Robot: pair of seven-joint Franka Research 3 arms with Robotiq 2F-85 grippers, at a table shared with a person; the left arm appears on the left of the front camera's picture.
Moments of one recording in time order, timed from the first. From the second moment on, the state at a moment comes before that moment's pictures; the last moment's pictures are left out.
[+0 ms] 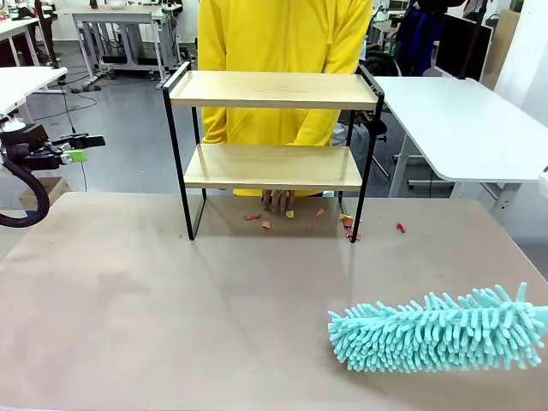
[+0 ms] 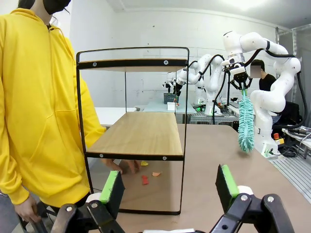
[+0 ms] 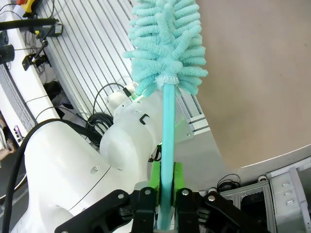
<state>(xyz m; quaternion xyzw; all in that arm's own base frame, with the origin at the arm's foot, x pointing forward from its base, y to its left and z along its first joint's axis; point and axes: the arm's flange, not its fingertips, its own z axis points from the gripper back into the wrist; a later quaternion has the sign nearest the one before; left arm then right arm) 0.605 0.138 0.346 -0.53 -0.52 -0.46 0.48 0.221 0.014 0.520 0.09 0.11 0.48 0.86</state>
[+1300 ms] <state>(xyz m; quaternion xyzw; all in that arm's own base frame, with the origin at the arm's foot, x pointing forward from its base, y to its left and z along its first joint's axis) 0.605 0.138 0.346 -0.53 -0.52 -0.46 0.48 0.221 0.014 0.520 0.09 0.11 0.48 0.86</state>
